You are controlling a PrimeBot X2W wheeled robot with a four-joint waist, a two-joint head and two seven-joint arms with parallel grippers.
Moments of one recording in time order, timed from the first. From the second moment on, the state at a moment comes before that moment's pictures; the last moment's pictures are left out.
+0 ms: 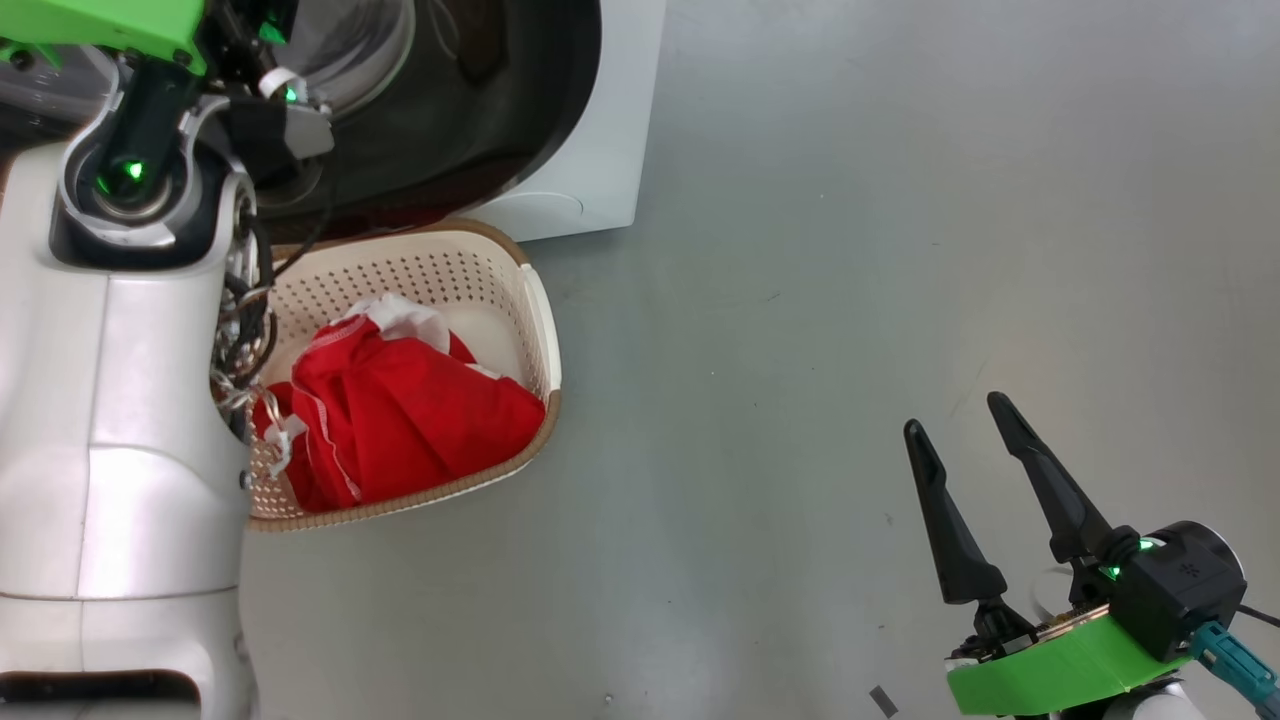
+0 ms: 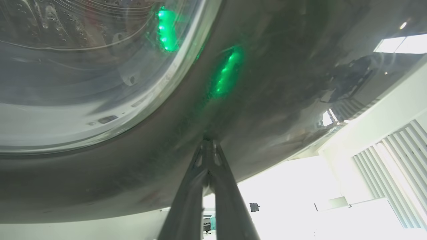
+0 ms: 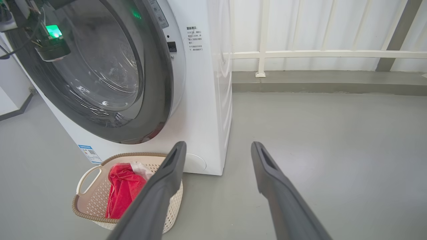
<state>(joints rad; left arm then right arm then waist) -1.13 0.05 -0.03 0.62 -1.58 0.05 0.28 0.01 -0.04 0.08 -0.12 0.22 0.13 -0.18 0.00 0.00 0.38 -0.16</state>
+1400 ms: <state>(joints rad) -0.52 0.04 -0.07 0.13 -1.45 0.19 0.02 0.06 -0.04 0.04 -0.12 0.25 0.13 -0.17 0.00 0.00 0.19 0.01</state>
